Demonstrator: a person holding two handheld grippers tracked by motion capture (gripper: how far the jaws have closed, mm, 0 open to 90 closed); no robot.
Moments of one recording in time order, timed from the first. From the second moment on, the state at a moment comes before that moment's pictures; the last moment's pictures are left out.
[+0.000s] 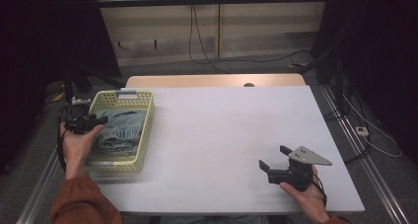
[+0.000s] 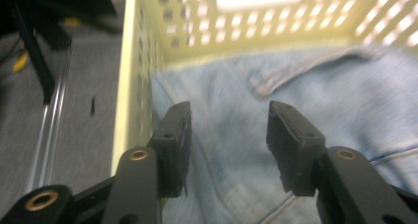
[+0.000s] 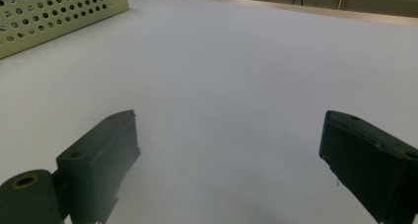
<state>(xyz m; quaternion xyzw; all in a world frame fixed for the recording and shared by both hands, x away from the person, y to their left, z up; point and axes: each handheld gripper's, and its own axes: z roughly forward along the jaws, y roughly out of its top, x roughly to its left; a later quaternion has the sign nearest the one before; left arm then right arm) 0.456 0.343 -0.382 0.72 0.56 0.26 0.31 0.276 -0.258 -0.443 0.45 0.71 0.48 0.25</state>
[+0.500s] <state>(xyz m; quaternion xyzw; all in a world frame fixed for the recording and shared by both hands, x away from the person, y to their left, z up) 0.445 0.338 -0.363 0.70 0.52 0.27 0.40 0.277 -0.256 -0.444 0.45 0.71 0.48 0.25</state>
